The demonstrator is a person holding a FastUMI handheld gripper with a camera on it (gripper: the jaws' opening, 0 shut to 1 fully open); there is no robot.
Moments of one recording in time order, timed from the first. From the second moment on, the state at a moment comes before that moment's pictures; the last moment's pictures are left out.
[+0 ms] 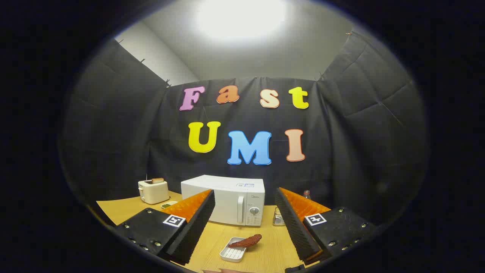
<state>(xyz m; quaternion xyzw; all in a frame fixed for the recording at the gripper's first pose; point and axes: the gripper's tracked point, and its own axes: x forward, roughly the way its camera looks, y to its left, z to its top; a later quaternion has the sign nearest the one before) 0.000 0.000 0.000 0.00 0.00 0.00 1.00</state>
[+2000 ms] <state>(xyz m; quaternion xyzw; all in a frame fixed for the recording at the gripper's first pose) 0.102 0.020 -0.044 0.02 -0.02 0.00 1.00</state>
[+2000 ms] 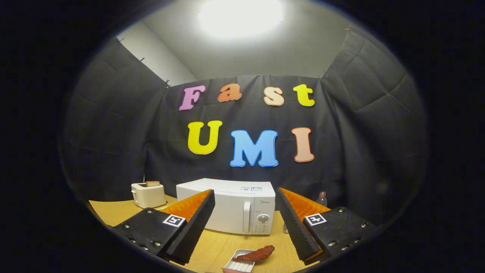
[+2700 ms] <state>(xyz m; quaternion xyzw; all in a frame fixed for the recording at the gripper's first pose) 0.219 0.017 -0.139 0.04 0.04 -0.03 1.00</state>
